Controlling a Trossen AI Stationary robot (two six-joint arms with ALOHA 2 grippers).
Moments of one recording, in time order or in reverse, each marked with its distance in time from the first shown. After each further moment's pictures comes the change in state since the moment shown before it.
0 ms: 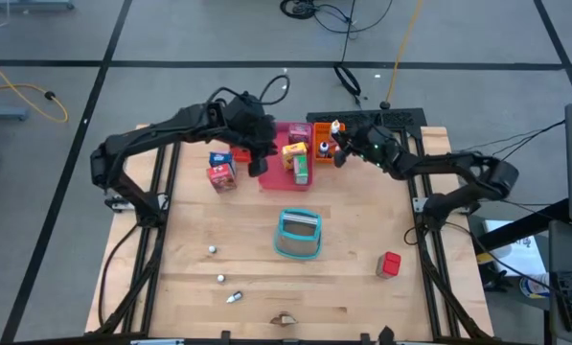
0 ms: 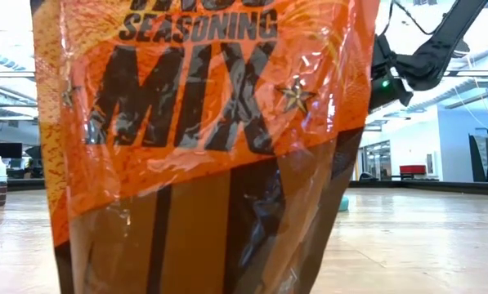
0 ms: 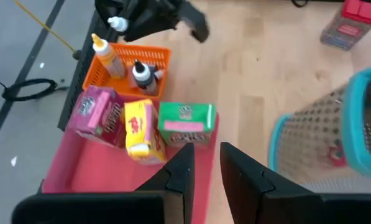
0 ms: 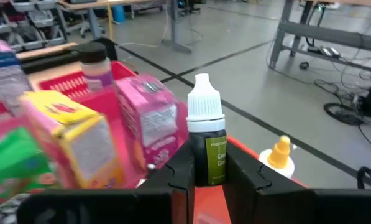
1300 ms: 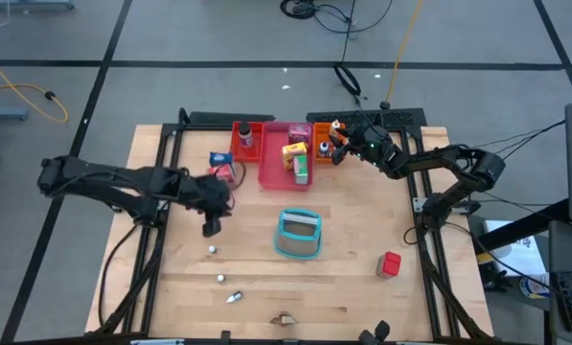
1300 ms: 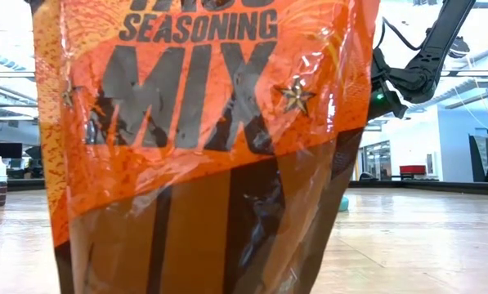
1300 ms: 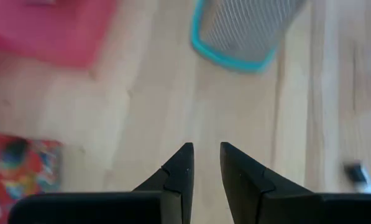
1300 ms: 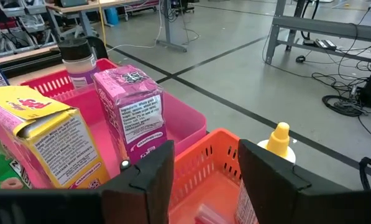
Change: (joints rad) left arm -0.403 -0.546 -0.866 0.179 -0.118 -0.462; right arm -0.029 0.115 0.000 0.116 -0.007 0.033
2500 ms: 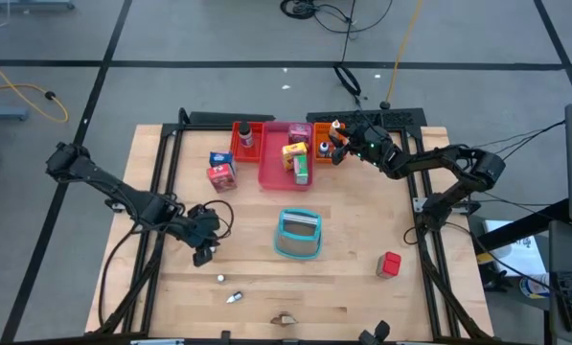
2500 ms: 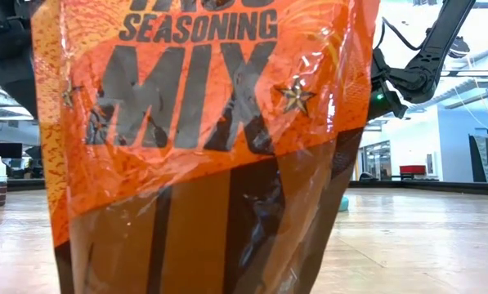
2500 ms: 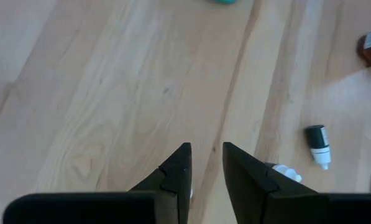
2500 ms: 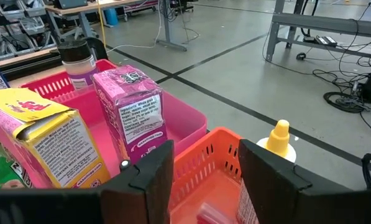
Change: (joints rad) left arm -0.401 0.003 -0.148 0.070 -0.134 -0.514; right arm 0.000 0.000 0.000 -0.004 -0.002 0.019
